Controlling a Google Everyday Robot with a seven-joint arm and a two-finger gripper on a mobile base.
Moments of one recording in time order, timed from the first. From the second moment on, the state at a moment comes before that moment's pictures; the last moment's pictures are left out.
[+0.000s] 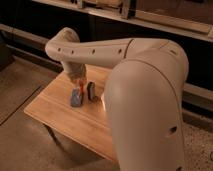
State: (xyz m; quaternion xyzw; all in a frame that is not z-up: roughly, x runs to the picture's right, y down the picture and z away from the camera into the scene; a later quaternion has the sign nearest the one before) arm -0.120 -0.022 0.740 -0.16 0.20 0.60 0.76
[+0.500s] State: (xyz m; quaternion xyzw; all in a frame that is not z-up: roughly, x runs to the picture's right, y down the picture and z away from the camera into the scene) arm -0.156 0.016 0.751 -0.19 0.19 0.58 0.77
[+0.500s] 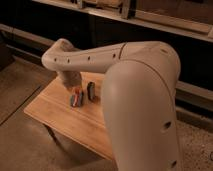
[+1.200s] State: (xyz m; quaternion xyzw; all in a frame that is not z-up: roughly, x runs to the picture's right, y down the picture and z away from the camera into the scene) arm -0.175 0.014 0.779 -0.17 0.23 0.55 0.79
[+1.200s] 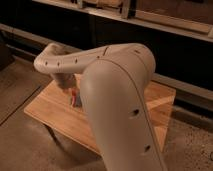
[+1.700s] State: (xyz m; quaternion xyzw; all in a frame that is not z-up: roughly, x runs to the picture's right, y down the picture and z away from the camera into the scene) arm -0.184 0.002 0.807 -0.18 0.24 0.54 0.79
